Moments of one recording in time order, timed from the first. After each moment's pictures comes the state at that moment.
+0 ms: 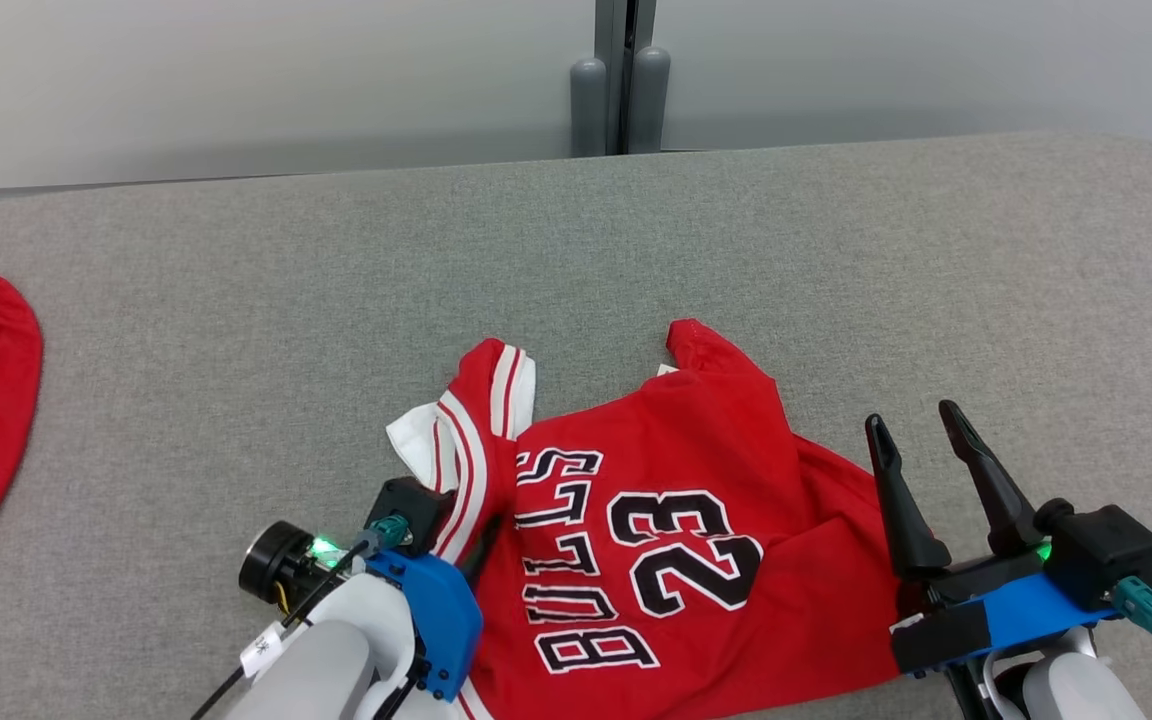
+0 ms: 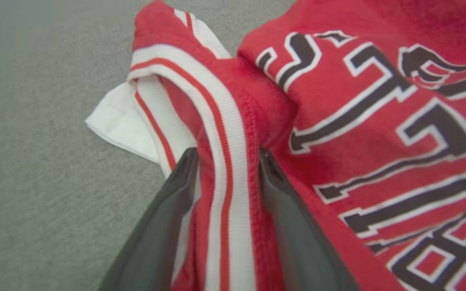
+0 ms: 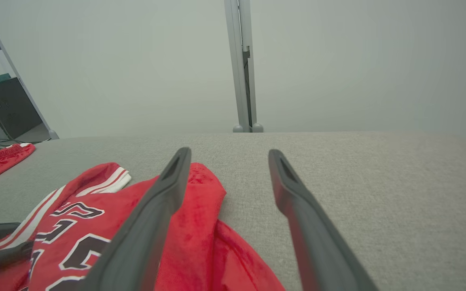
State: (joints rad) left arm -0.41 0.21 -0.65 0.64 -0.34 -0.13 0.05; right arm -0.13 -0.14 0.12 0.16 0.26 0.13 -0.26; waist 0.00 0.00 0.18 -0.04
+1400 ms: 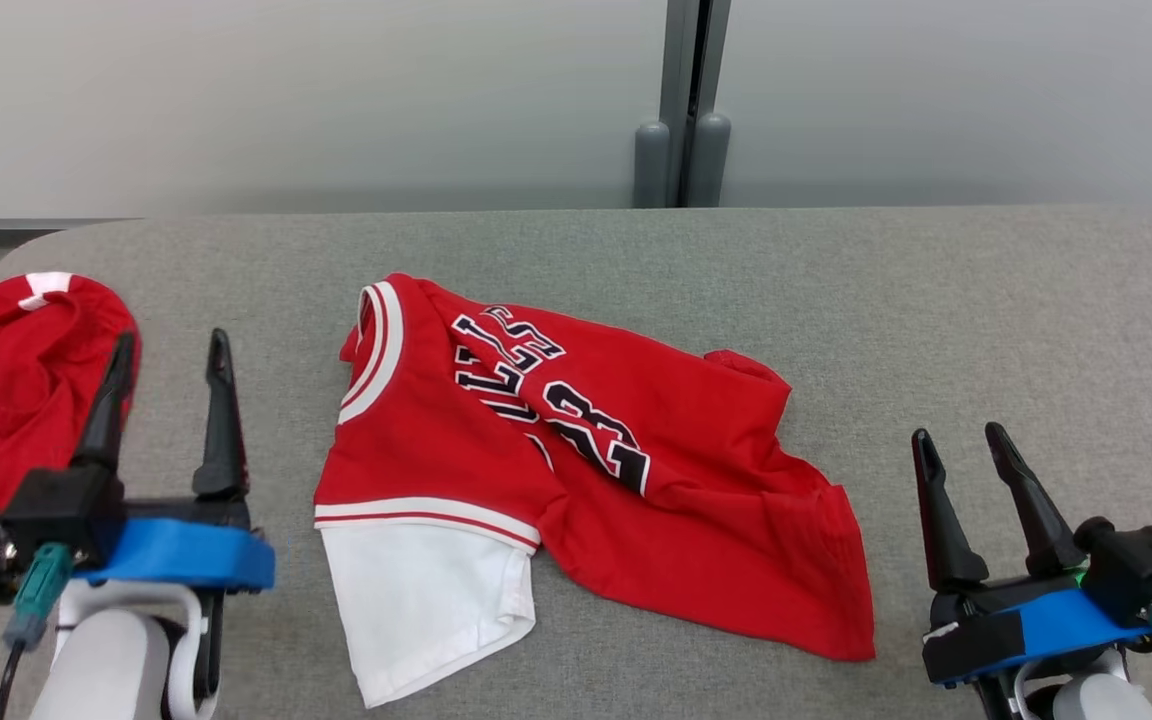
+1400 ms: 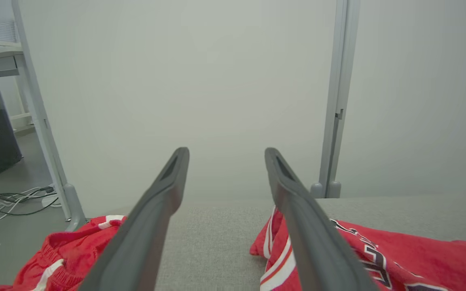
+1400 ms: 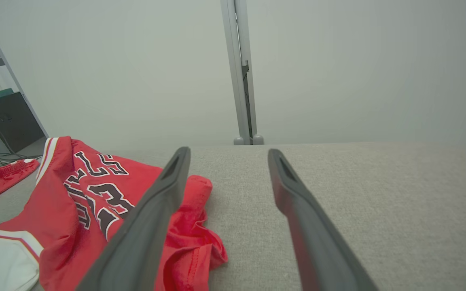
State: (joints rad) left arm -0.25 0.28 -0.15 0.23 -0.29 0.04 -0.26; right arm -0.10 -0.12 0.04 0.19 0.26 0.13 -0.26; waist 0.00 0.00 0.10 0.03
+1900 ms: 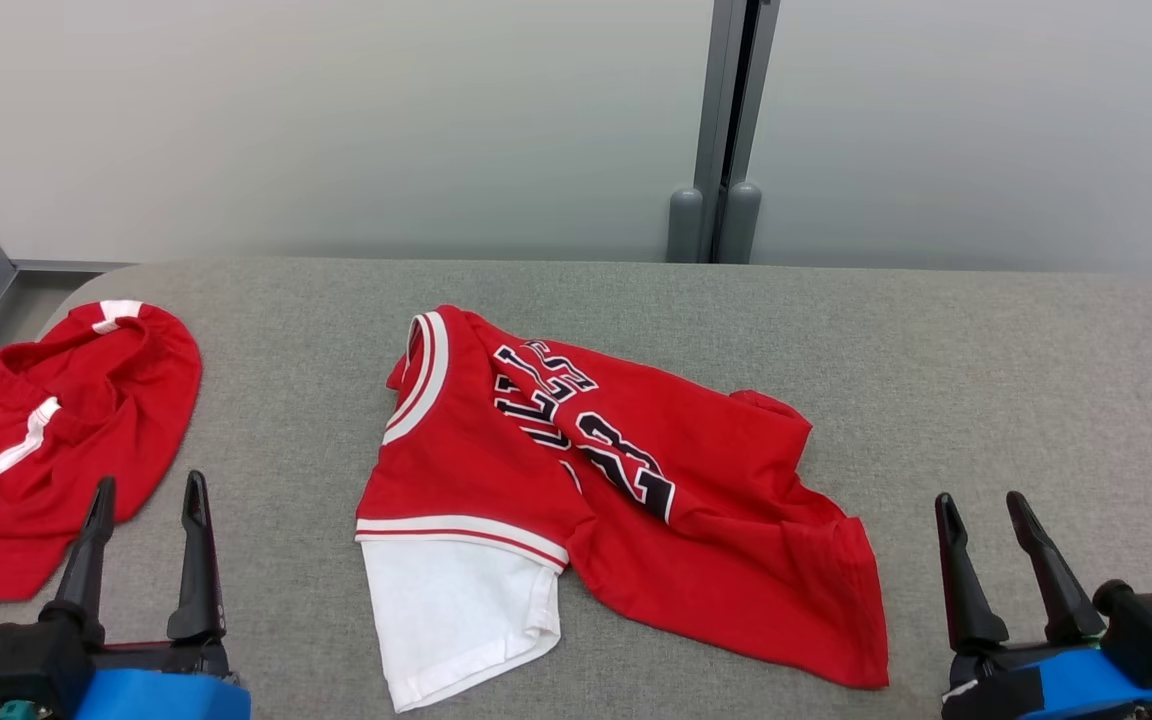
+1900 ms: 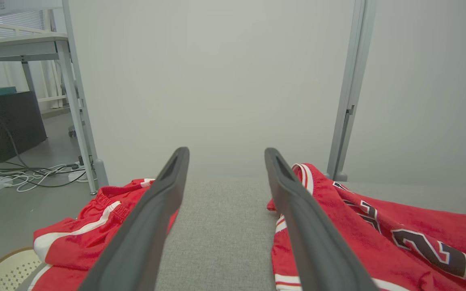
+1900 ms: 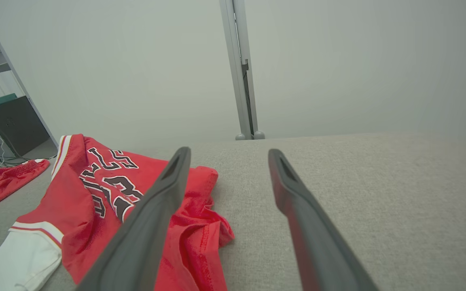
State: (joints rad) left arm 0.02 0.23 0.00 0.08 -0.25 -0.08 -0.26; right arm -0.01 -0.10 0.00 0.19 0.27 0.13 -0.26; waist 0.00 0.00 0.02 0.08
